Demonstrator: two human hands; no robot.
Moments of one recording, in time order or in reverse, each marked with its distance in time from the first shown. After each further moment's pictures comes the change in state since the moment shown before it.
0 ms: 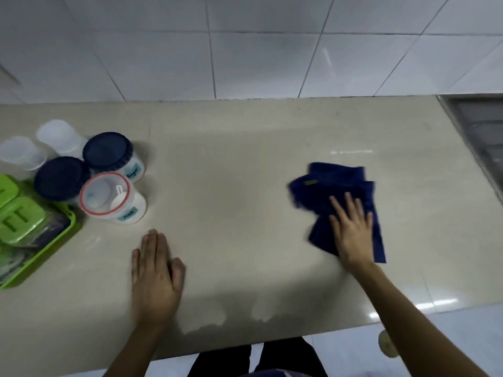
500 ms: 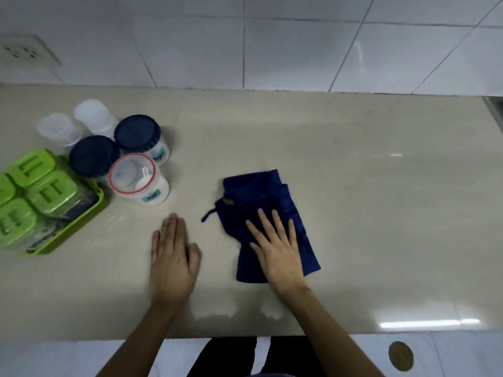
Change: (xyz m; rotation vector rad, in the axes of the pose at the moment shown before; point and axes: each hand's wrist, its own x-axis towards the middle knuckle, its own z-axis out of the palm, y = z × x) left_hand 0.001 -0.002 0.001 0.001 -0.052 -0.009; right_hand -0.071 -0.157 0.046 -0.081 -0.066 -0.491
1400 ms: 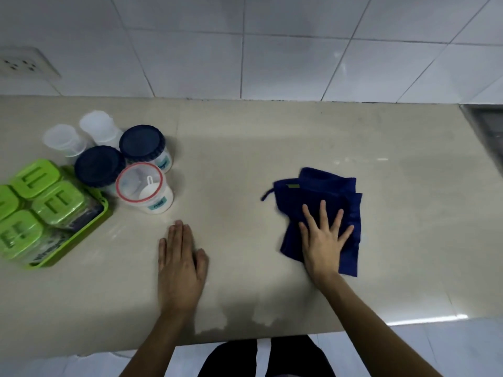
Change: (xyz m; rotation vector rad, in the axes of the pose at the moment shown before) left_hand 0.000 -0.003 0.001 -0.013 -0.004 0.004; right_hand 0.003 0.061 -0.016 0.068 0.056 0.513
